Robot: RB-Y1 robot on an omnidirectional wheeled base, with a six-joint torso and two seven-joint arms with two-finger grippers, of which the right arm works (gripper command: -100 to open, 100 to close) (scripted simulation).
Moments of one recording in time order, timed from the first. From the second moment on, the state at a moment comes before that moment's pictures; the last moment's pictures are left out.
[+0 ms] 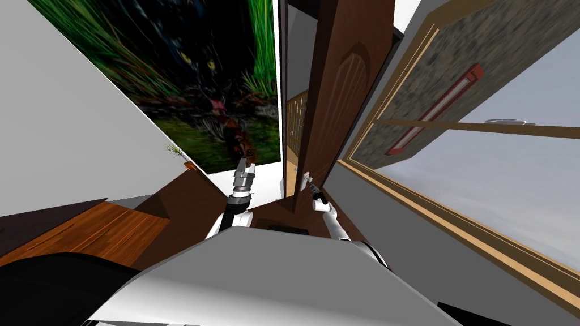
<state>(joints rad) -0.30 -0.09 0.00 -0.86 -0.16 -0.10 0.91</state>
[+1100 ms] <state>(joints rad) -0.28 -0.15 0.18 -0.95 -0.13 -0.22 1.12</state>
